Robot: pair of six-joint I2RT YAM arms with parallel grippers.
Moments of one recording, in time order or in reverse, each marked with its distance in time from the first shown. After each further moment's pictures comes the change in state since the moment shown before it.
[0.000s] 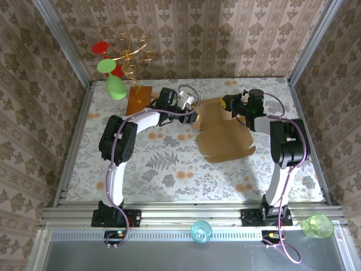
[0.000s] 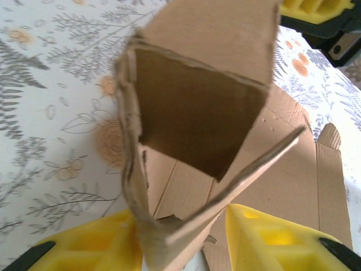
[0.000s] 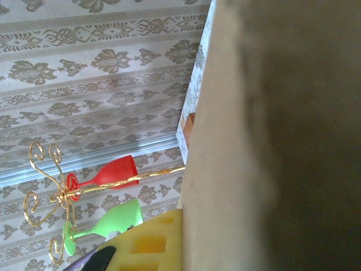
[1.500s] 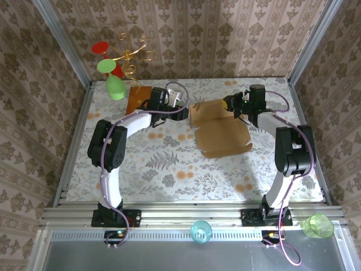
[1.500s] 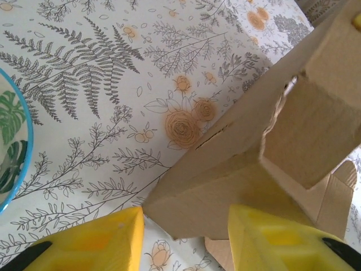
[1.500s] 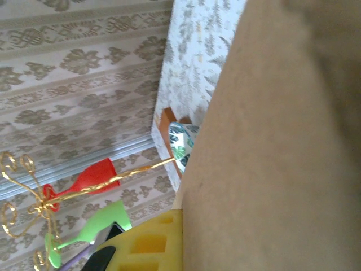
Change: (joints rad) left arm 0.052 -0.150 -0.126 -0.004 -0.181 -0.182; right arm 0.007 -0.113 0.061 -0.343 0.051 -0.059
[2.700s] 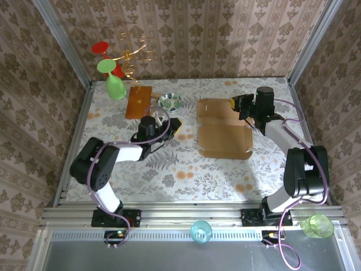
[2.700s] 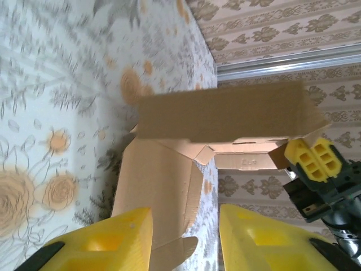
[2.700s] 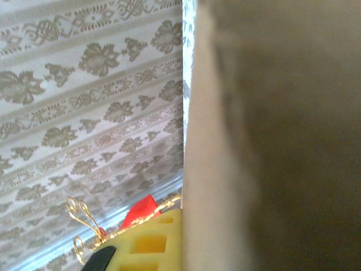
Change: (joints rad) left arm -0.061 -0.326 -0.663 0.722 -0.114 -0.993; right arm 0.000 -0.275 -0.134 -0.111 0.184 0.232
